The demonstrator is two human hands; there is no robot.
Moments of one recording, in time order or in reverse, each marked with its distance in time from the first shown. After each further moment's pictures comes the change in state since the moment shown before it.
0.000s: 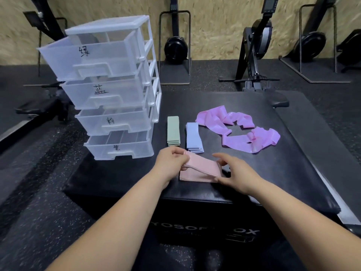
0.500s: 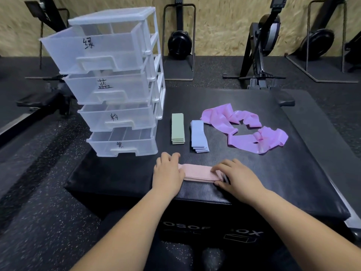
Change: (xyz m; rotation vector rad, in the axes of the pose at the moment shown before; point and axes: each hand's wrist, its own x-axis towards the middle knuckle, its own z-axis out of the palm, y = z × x) left_hand 0.007 -0.061 -0.012 1.014 0.137 0.302; right_hand 0.006 0.004 0.029 -0.324 0.097 -0.218
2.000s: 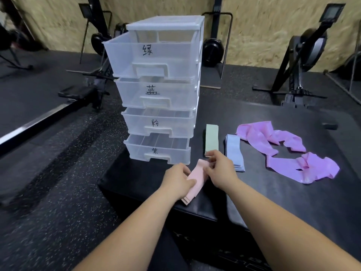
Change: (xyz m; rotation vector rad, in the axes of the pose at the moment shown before) left_hand 0.017 -0.071 -0.051 -0.423 -0.147 -0.324; right_hand 0.152 -0.112 0.046 0.582 0.066 0.328
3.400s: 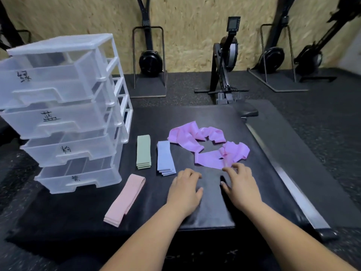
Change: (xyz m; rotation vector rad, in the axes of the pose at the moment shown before) left_hand -0.029 0.146 0.176 0.350 -0.058 0.681; right_hand -0.102 0.190 -0.193 -0.639 0.304 0.110
